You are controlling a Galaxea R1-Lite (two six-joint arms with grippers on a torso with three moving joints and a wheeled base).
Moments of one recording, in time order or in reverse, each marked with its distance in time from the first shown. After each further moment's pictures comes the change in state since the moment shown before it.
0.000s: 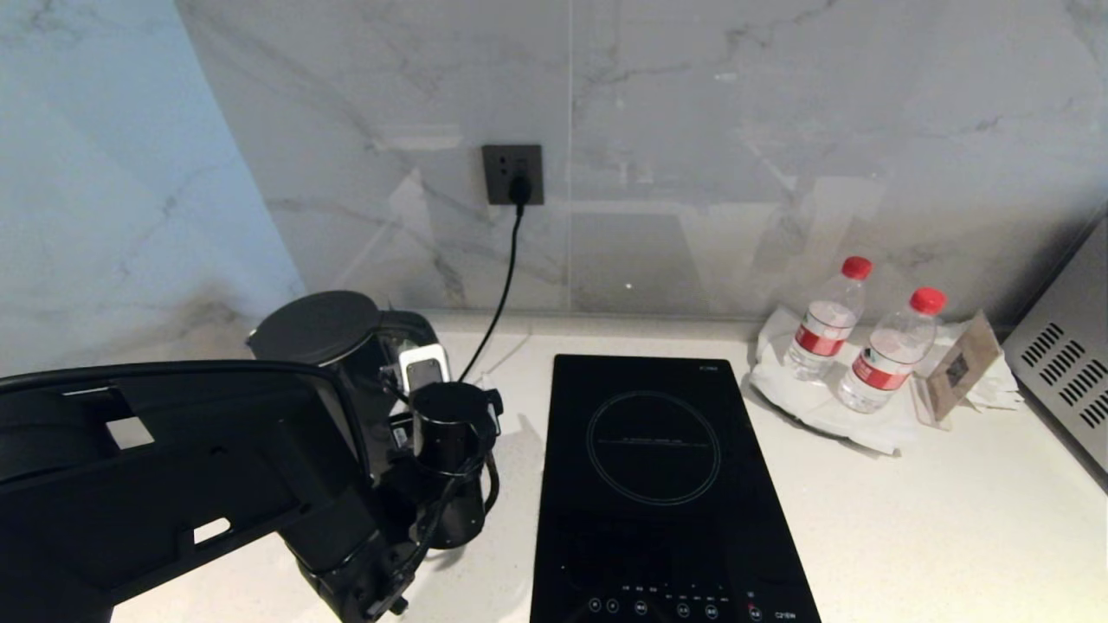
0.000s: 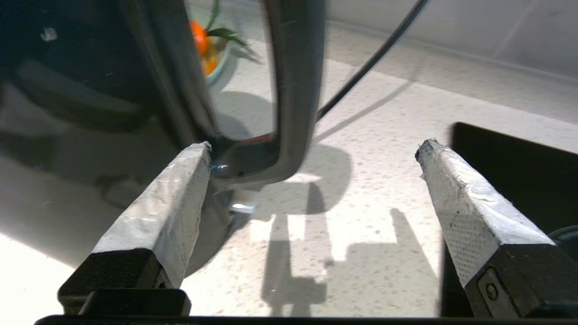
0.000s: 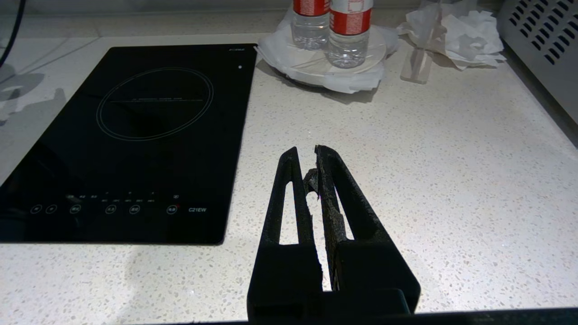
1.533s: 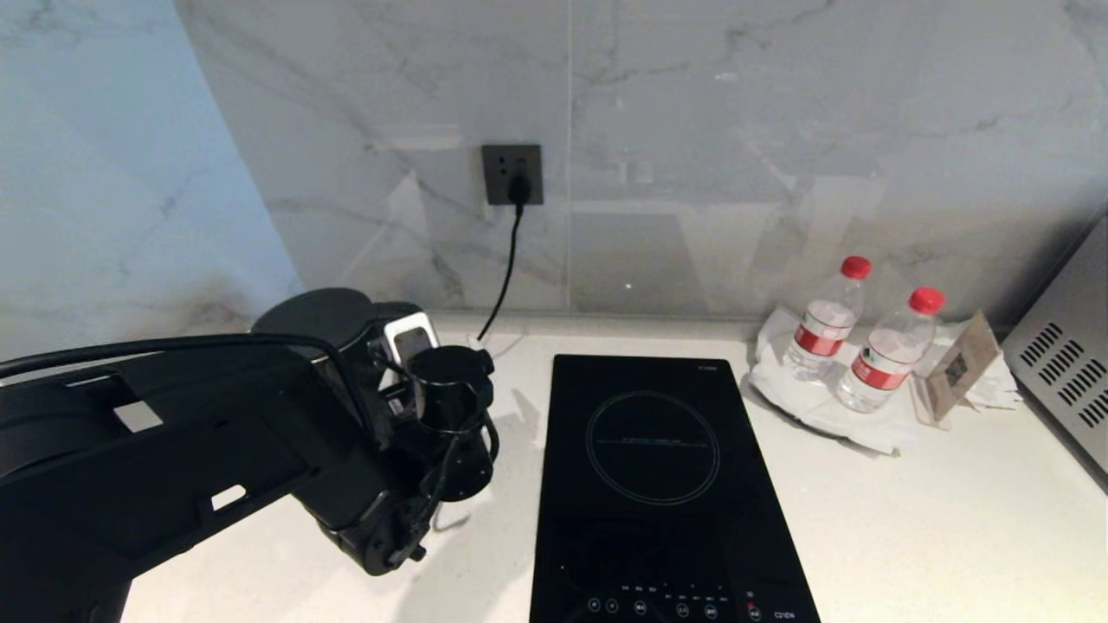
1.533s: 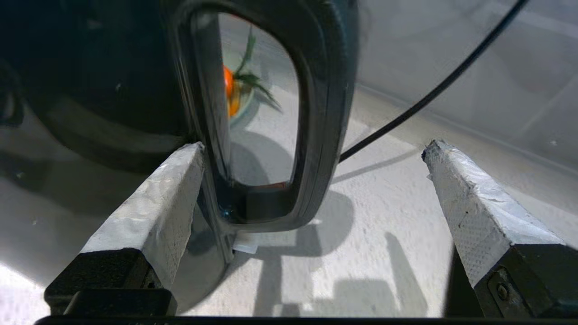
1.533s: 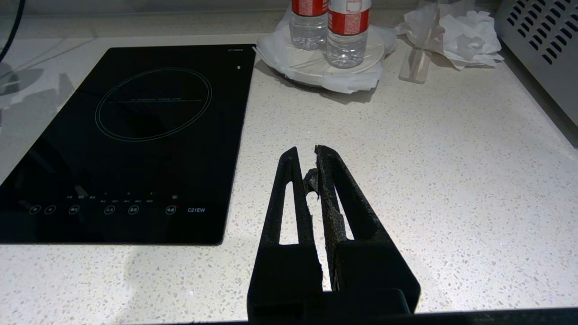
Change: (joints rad) left arm 0.058 0.023 -0.147 0.011 0.082 -0.002; right arm 0.000 0.000 0.000 0.000 0.000 0.000
